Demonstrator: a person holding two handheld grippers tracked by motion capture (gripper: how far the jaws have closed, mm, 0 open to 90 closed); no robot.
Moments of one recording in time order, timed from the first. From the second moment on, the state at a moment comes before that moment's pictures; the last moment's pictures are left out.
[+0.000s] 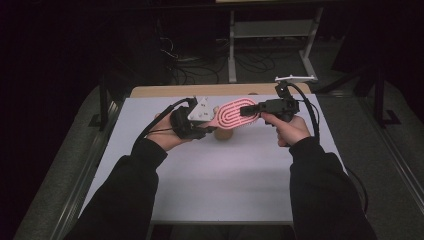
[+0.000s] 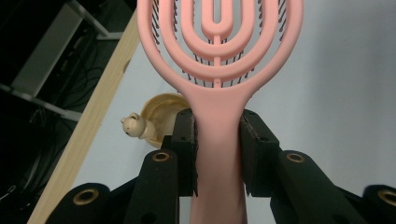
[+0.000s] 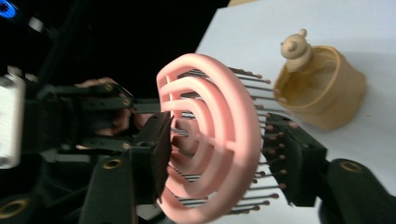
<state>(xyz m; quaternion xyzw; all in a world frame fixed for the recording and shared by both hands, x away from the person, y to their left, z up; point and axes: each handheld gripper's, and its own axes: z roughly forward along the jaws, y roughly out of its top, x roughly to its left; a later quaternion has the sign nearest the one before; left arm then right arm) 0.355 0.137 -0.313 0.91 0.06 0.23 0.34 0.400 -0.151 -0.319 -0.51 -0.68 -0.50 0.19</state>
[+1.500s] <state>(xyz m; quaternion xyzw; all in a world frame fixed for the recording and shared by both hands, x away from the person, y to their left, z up) 0.366 0.163 -0.329 0.86 0.13 0.18 0.47 0.390 -0.136 -0.260 -0.48 -0.70 -0.50 0.17</state>
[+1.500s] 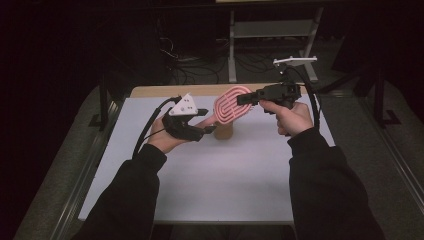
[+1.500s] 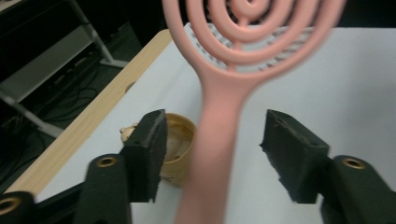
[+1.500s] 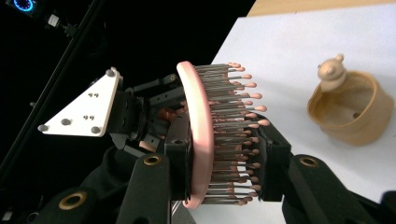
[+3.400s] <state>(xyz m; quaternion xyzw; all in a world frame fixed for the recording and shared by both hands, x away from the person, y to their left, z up) 0.359 0.272 -0.364 0.80 0.22 0.15 0.54 0.413 -0.183 -0.188 -0.54 -0.71 -0.46 0.02</state>
